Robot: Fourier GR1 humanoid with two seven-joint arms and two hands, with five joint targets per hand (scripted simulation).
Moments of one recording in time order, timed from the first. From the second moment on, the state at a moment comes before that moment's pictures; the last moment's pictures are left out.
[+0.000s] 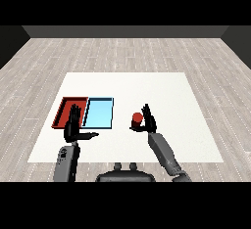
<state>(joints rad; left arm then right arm) 0.02 0.04 0.07 -1.63 0.08 -0.04 -0.36 -0.34 0.00 0.21 -0.93 -0.37 -0.10 -0.53</state>
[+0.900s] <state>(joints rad) 0.04 0.05 0.07 -1.66 0.08 -0.04 -0.35 -0.47 0.00 0.28 -0.75 -0.48 -0.15 -0.59</state>
